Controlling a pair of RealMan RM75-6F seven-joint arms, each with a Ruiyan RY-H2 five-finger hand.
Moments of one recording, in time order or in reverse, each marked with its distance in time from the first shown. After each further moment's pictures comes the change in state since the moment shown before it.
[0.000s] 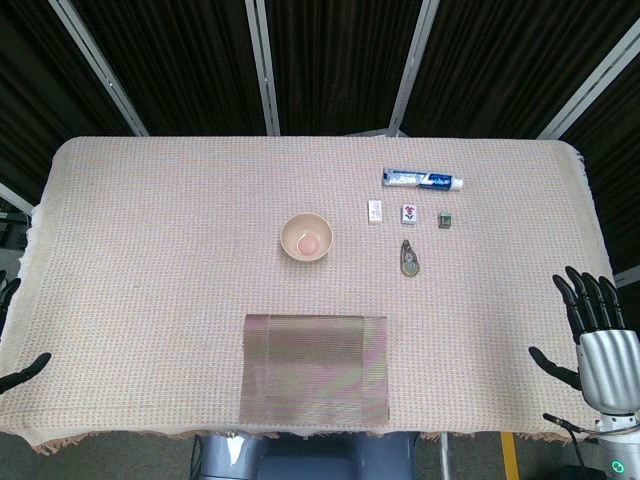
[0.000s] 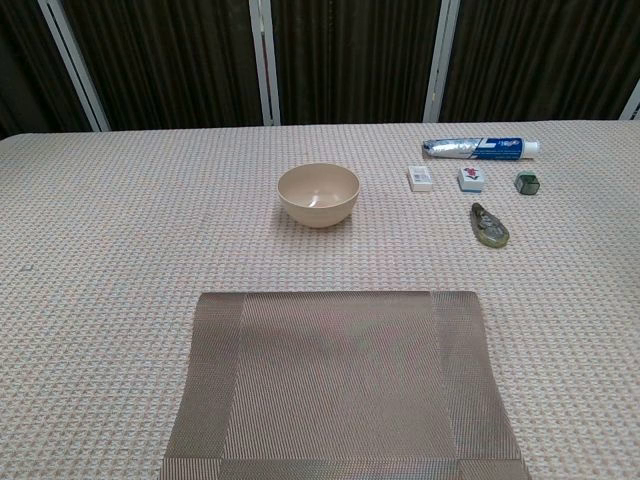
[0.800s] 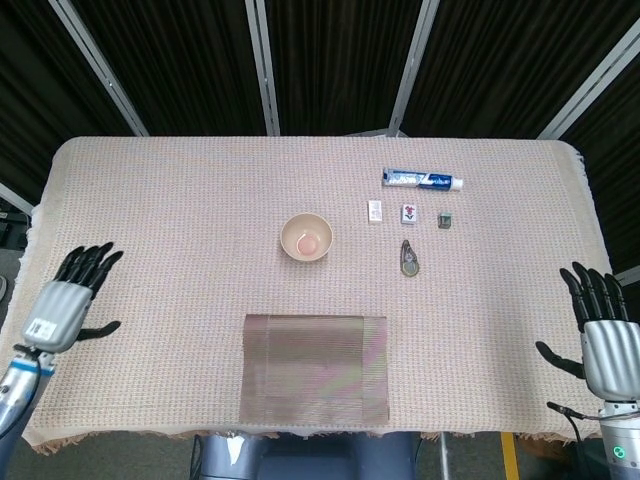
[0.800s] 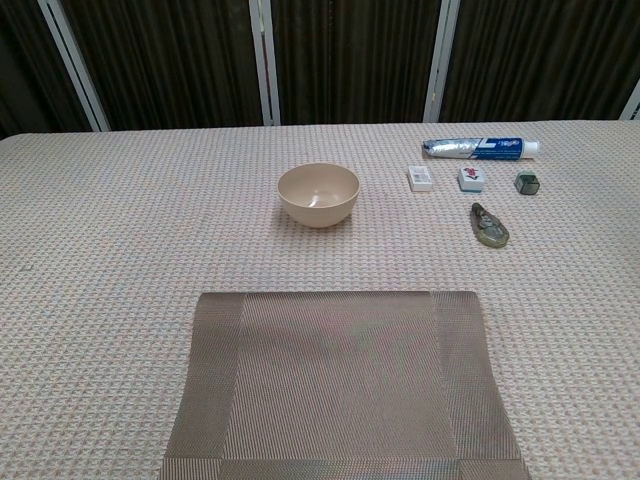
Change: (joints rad) left arm -0.321 -0.154 -0.085 0.249 -0.031 -0.423 -0.085; right arm 0.023 0.010 0.026 0.006 0.122 -0.087 -0.001
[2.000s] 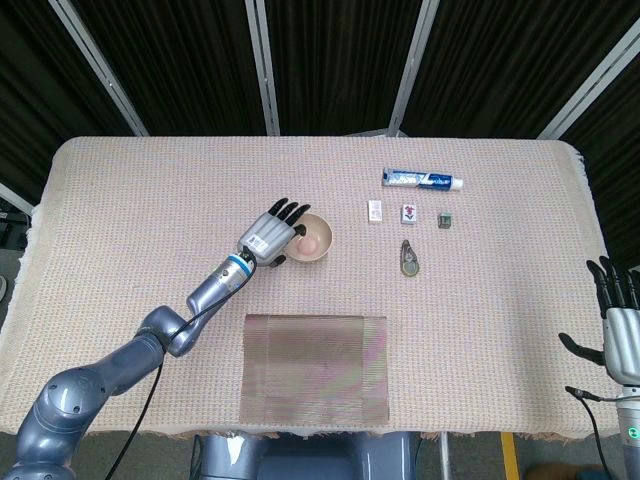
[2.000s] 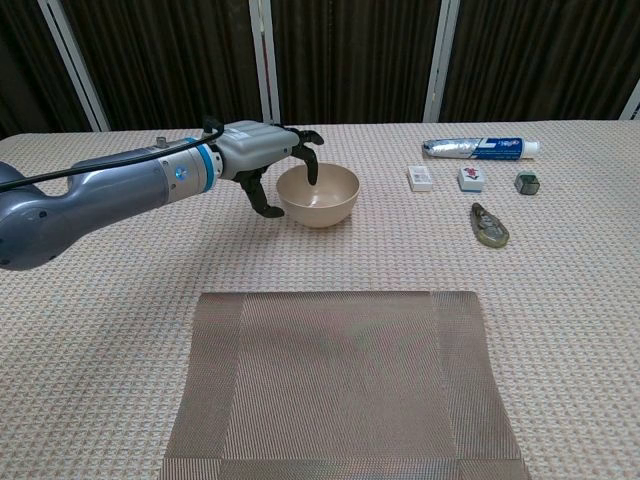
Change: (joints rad) left arm -0.770 -0.751 -0.108 0.928 -0.037 -0.546 -0.166; right arm 0.024 0.008 0.036 0.075 0.148 -0.096 0.029
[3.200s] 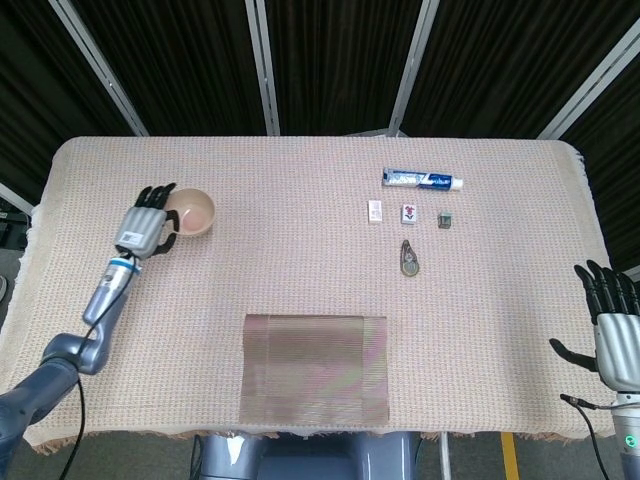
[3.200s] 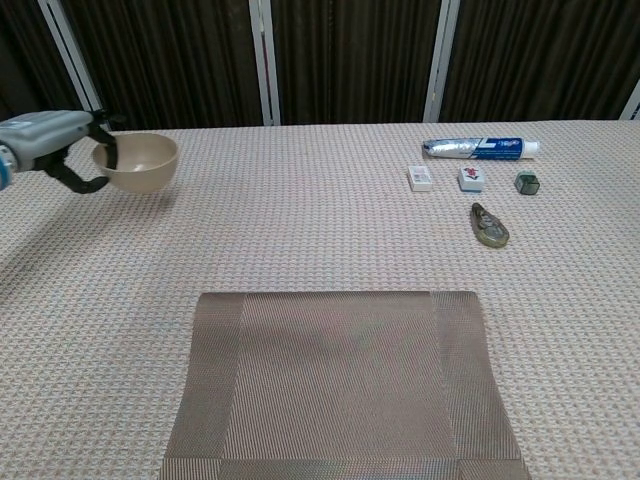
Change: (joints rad) left arm 0.360 0.220 0.045 0.000 -0.140 0.180 -0.118; right arm -0.009 0.023 -0.027 -0.048 -0.065 0.019 0.009
